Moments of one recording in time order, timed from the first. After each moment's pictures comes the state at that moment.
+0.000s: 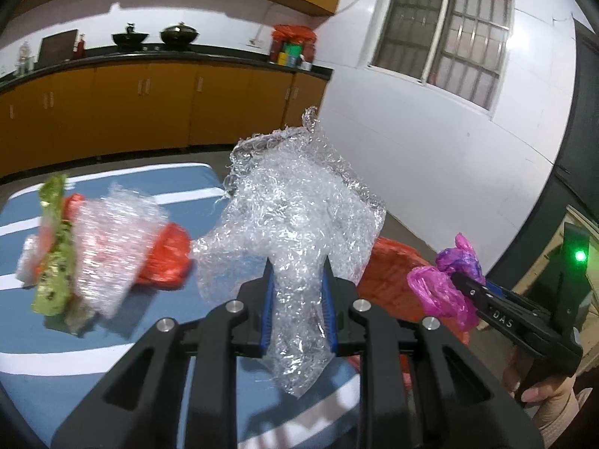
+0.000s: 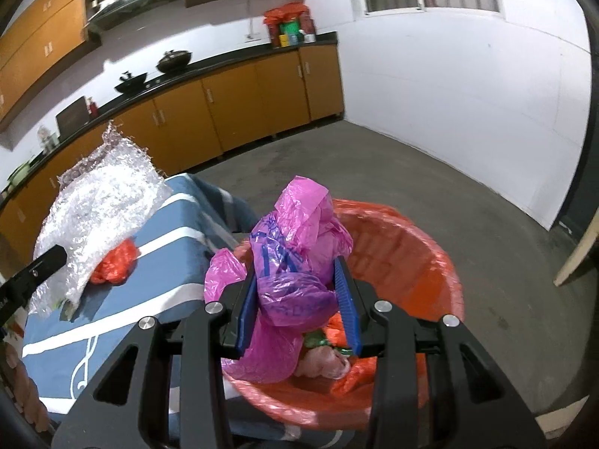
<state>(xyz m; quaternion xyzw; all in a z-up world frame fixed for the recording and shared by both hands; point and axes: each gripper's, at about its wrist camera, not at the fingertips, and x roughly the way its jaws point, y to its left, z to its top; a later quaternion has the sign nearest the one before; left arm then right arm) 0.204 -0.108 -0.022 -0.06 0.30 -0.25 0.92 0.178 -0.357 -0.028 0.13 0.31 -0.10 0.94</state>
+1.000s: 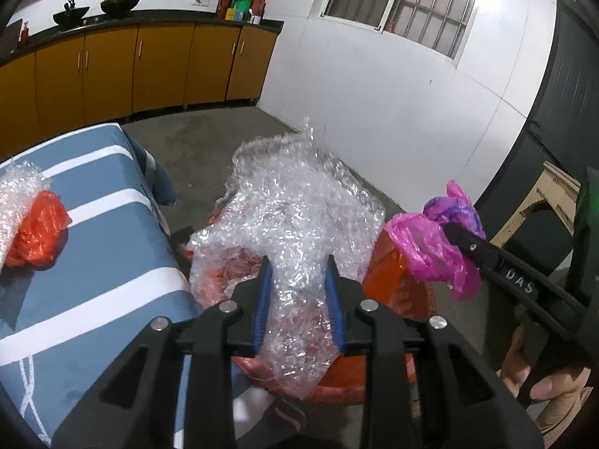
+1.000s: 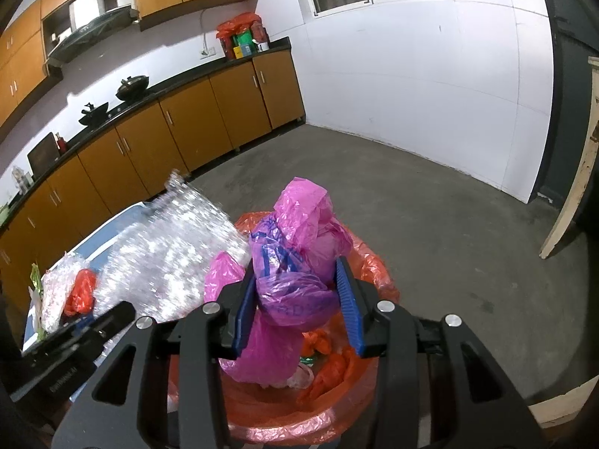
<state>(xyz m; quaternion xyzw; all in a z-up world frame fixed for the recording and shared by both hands) 0.225 -0.217 -0.075 -0.03 0.37 -0.32 0.87 0.162 -0.413 -0.038 0.18 0.29 -0.16 0.93</state>
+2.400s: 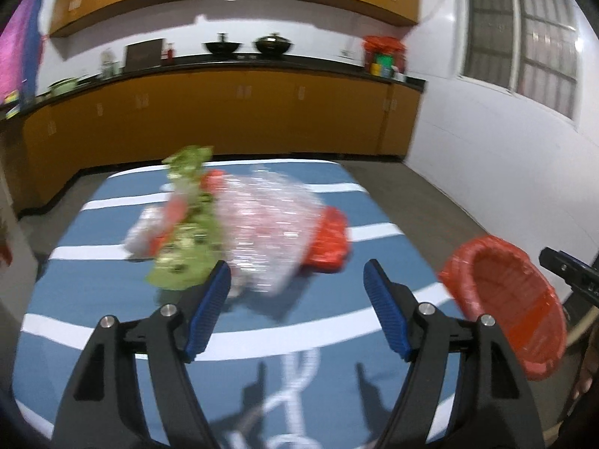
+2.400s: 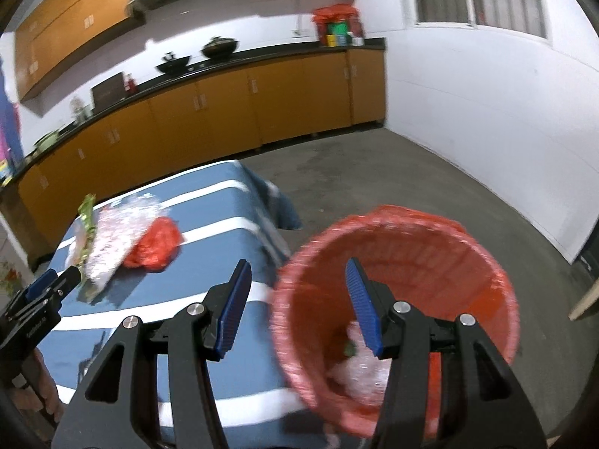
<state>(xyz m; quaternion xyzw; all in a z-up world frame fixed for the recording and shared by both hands) 0.206 0.017 -0.058 -0.04 0.29 -0.04 0.96 0.206 -0.278 -0.023 0.08 0.31 -0.02 0.95</state>
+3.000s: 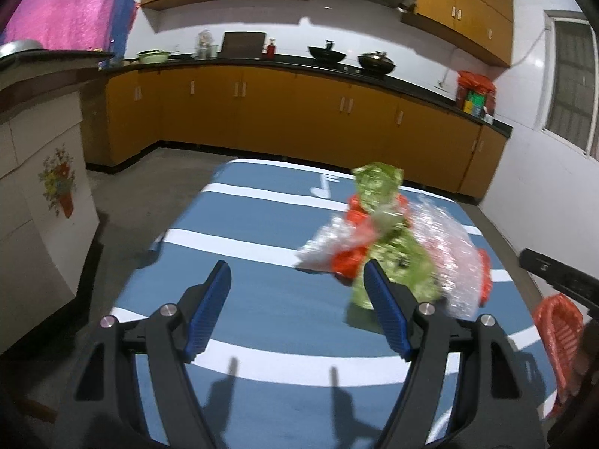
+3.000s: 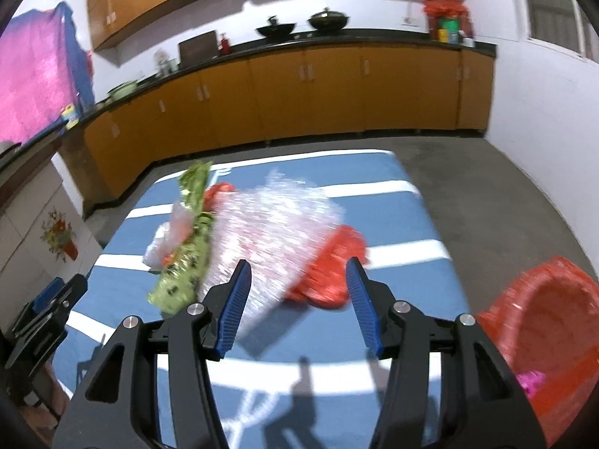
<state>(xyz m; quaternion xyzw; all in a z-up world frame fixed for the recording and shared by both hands) 0.192 0.176 -0.062 -0.11 0.27 0.11 0.95 0.299 -0.098 -0.030 0.03 0.34 0.15 0.93</state>
